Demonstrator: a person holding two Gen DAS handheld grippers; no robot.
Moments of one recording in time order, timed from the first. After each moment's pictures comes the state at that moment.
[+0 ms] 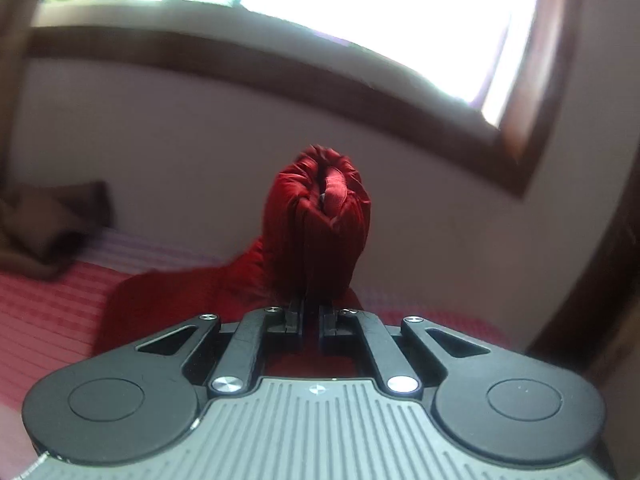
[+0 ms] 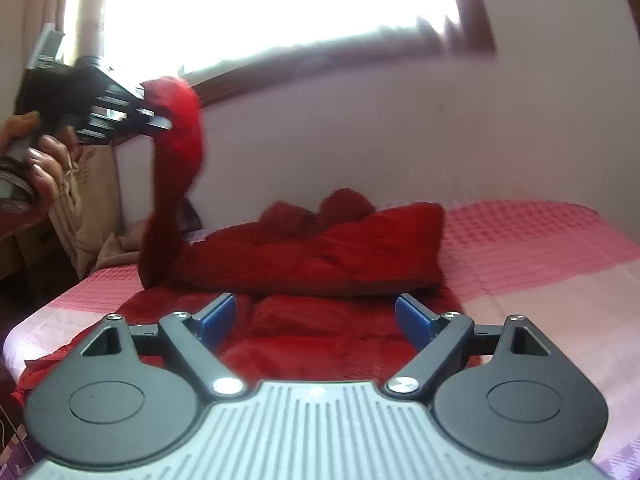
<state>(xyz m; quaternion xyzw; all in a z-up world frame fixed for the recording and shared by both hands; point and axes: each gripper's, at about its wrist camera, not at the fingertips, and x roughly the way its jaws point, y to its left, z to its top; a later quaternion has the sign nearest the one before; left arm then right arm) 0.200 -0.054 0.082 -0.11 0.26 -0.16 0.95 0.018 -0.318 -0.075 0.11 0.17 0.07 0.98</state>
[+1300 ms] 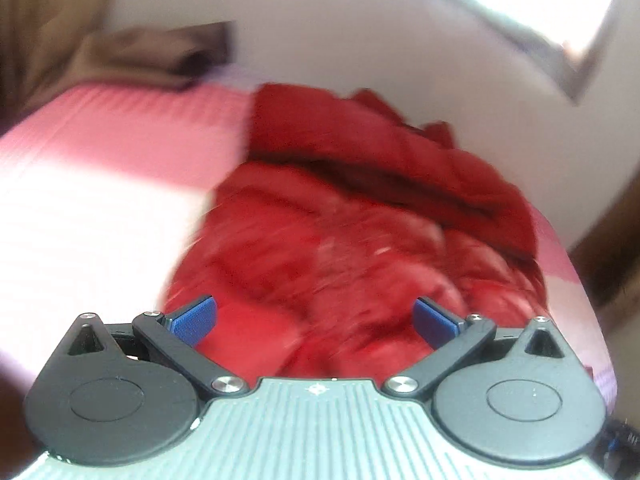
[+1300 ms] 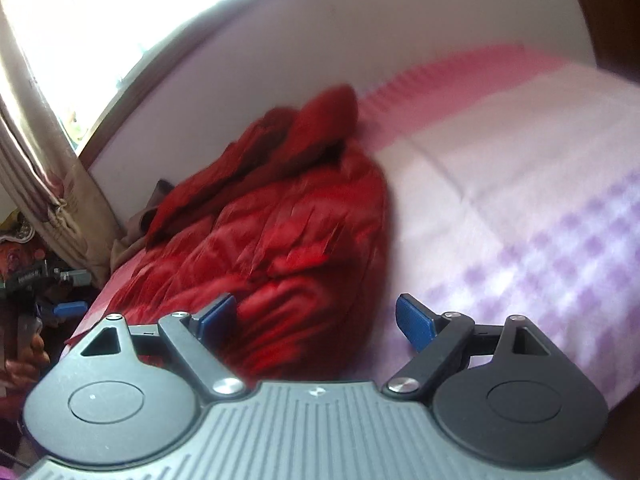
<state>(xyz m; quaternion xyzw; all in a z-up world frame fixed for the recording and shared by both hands) 0.083 0.099 -0.059 -0.14 0.39 -0.10 0.91 -0.076 -0.380 -0.138 0.29 0.28 0.08 0.91</state>
